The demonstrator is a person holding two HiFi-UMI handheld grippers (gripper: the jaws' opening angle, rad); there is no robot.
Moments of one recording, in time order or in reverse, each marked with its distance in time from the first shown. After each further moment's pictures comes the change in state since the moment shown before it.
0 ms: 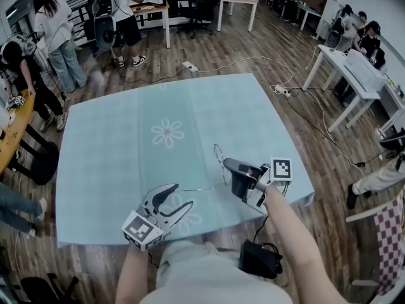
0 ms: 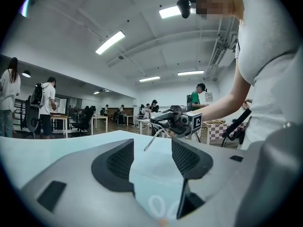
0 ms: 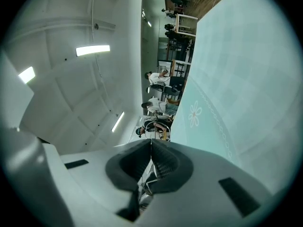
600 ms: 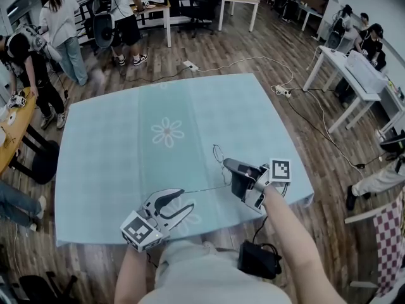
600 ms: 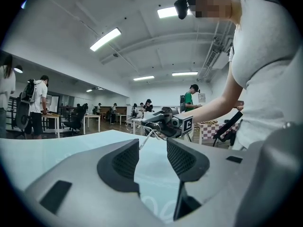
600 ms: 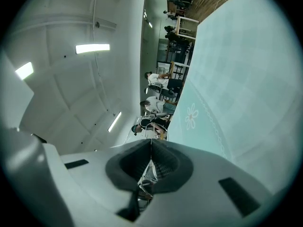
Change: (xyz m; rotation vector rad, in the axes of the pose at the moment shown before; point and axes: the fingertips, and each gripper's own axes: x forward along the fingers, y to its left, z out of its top) left arm -0.001 -0.017 0.006 0.003 0.005 -0.092; right arm 0.001 -0.005 0.002 -0.015 -0.013 -0.040
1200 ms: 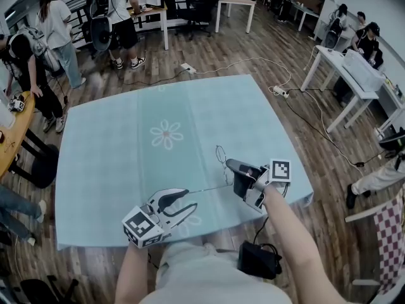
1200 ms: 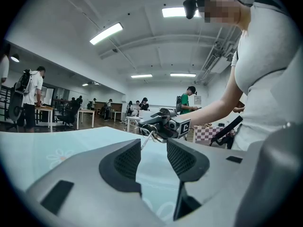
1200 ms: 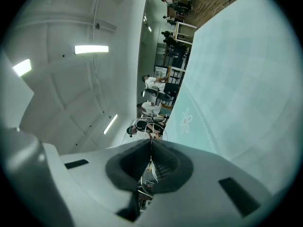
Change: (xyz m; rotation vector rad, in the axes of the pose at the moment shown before) left arm 0.005 0.002 -0.002 -0.052 0.018 -0.082; right arm -0.005 -0.016 0.007 -0.022 -0.046 -0.058
